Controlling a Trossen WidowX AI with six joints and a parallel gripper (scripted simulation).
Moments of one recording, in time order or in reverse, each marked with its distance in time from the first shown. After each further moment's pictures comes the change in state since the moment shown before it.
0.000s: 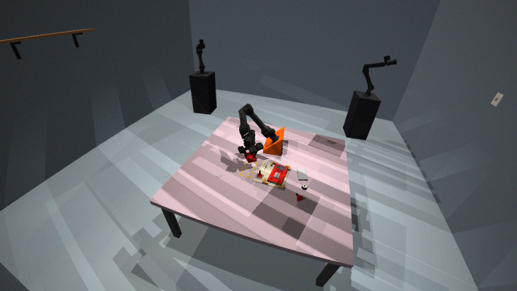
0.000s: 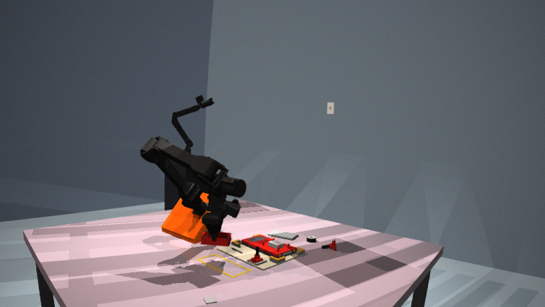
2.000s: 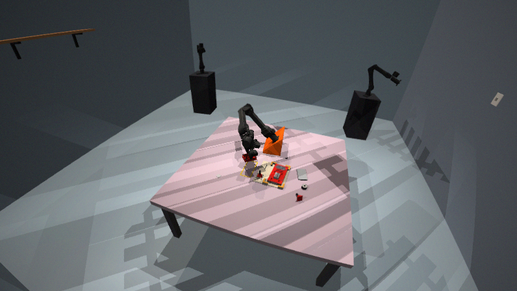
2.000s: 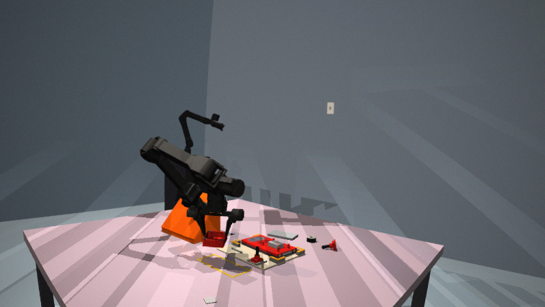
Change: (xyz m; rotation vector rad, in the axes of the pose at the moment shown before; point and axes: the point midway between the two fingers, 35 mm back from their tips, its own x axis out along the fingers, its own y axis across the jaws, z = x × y) arm -0.001 -0.009 -0.002 -1.573 0.000 -0.003
